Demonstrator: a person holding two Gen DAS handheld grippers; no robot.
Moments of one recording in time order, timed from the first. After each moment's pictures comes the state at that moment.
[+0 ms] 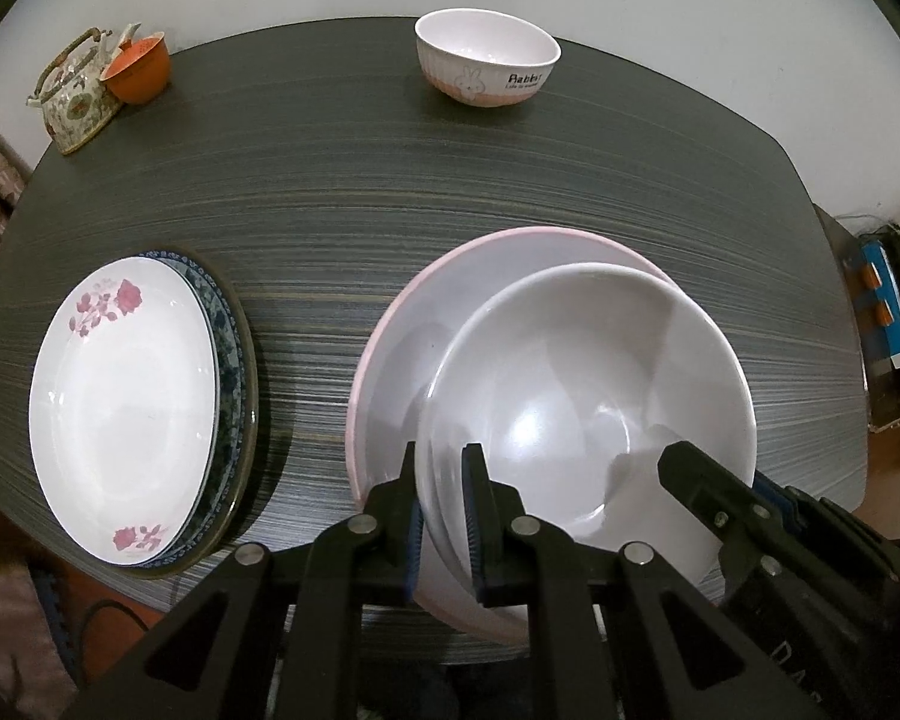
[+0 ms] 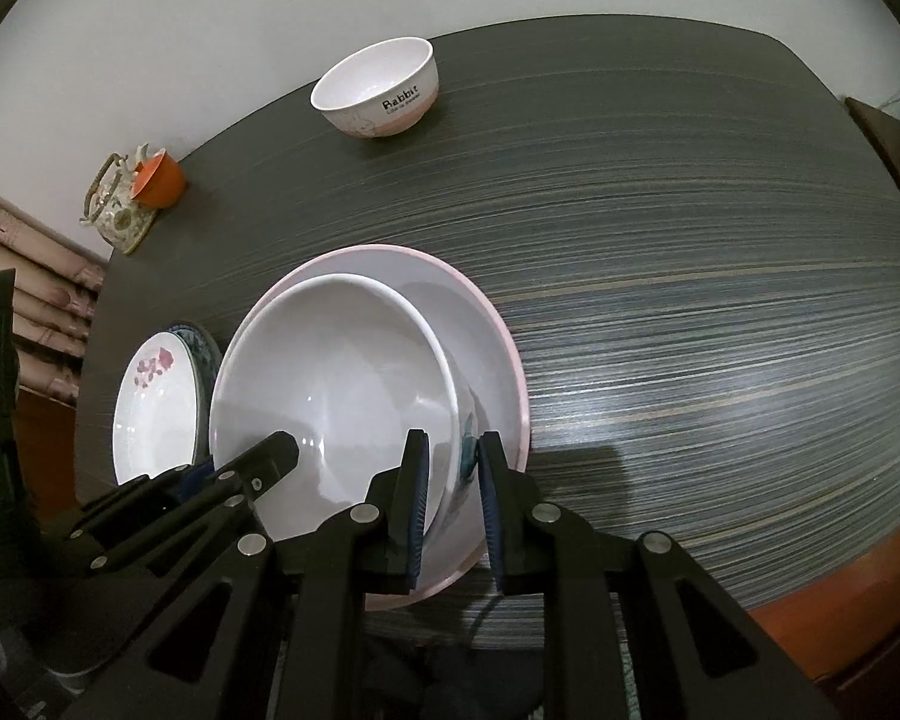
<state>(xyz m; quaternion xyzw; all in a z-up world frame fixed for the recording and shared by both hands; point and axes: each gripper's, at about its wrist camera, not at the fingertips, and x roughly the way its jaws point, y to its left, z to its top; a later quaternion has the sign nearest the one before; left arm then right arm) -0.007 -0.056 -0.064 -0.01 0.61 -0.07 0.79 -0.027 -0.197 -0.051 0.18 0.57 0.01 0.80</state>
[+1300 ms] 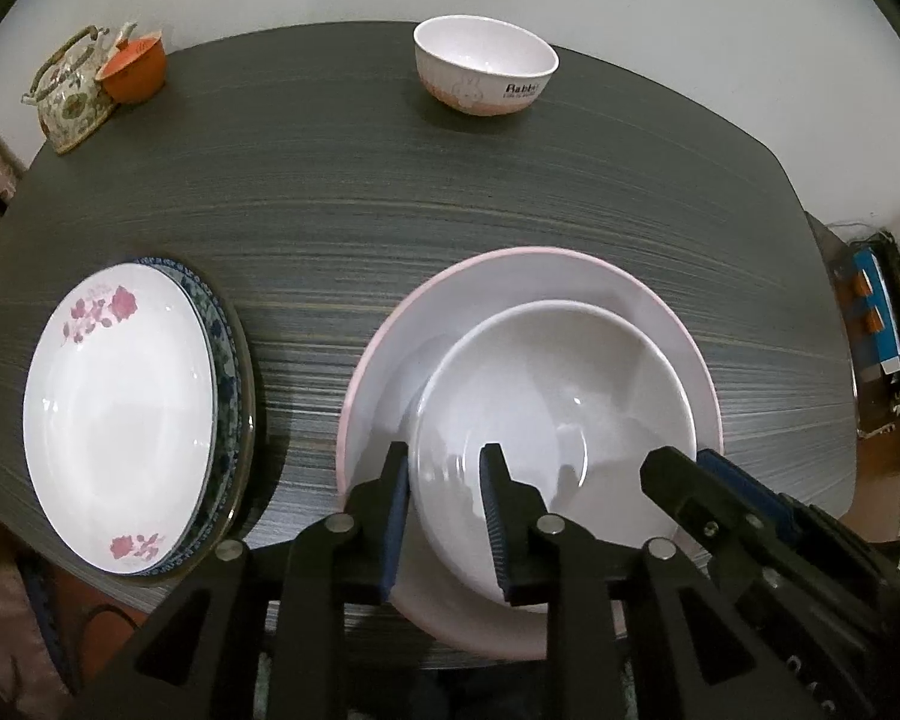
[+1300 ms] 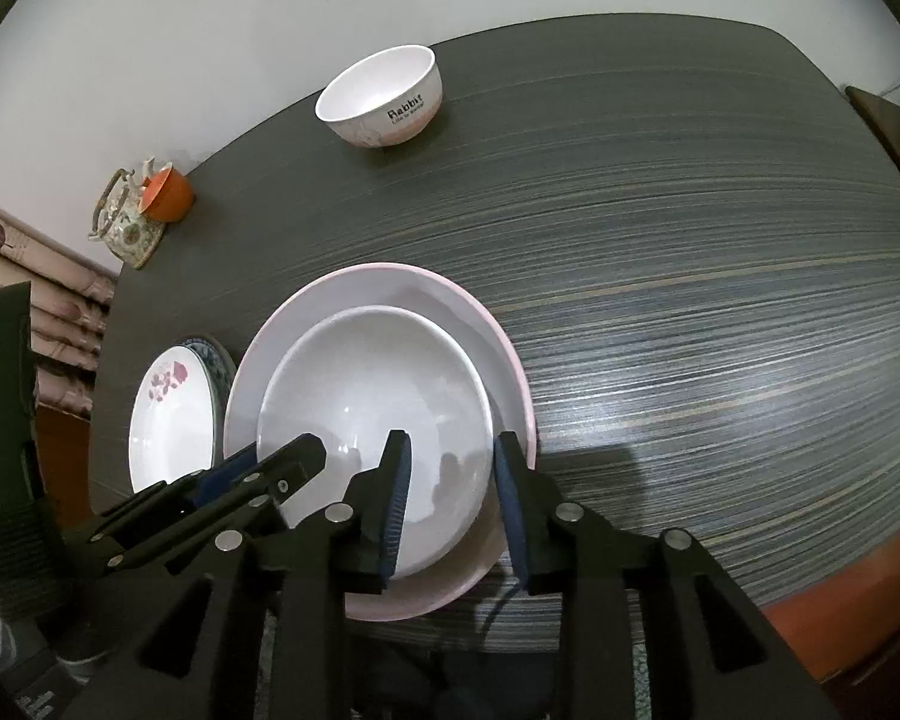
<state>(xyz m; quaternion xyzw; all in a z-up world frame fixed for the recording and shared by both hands) -0.004 -0.051 -0.066 -0.02 0.60 -0.08 0.80 -0.031 -0.201 -0.048 0.21 0.56 0.01 0.80</state>
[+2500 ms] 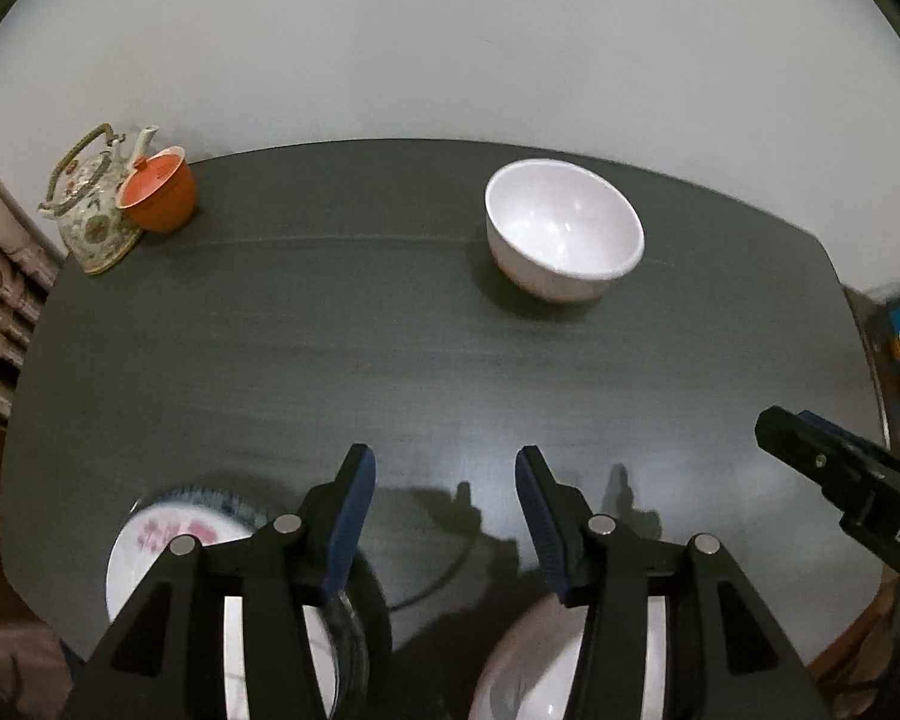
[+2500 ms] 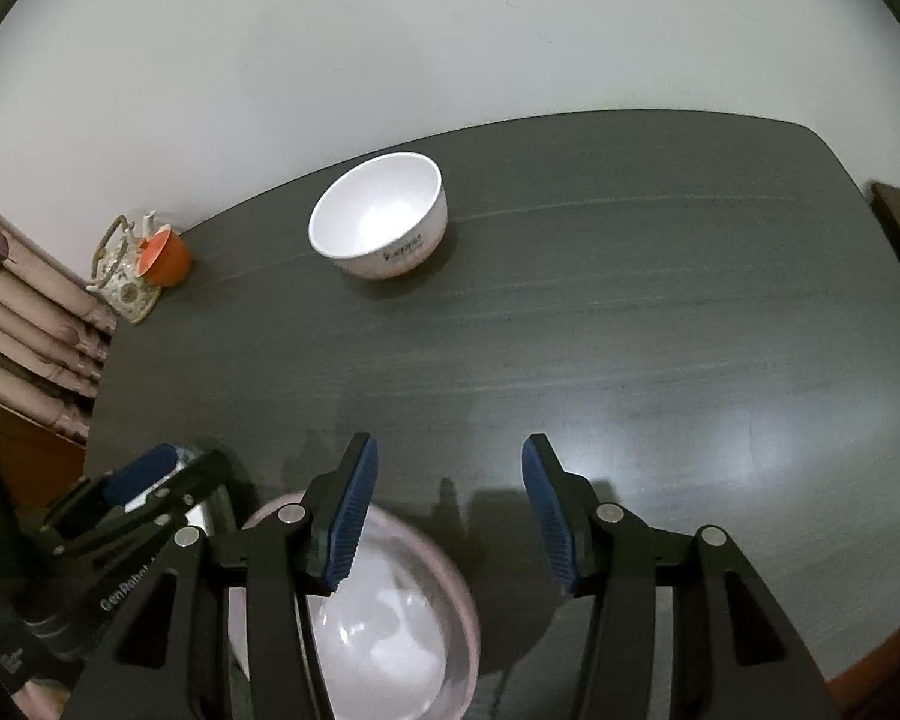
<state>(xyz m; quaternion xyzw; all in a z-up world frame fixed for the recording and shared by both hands) 0.114 -0.025 -0.029 0.00 0.54 -0.04 0.84 0.066 -0.236 -0.013 0.17 0.52 0.03 0.84</state>
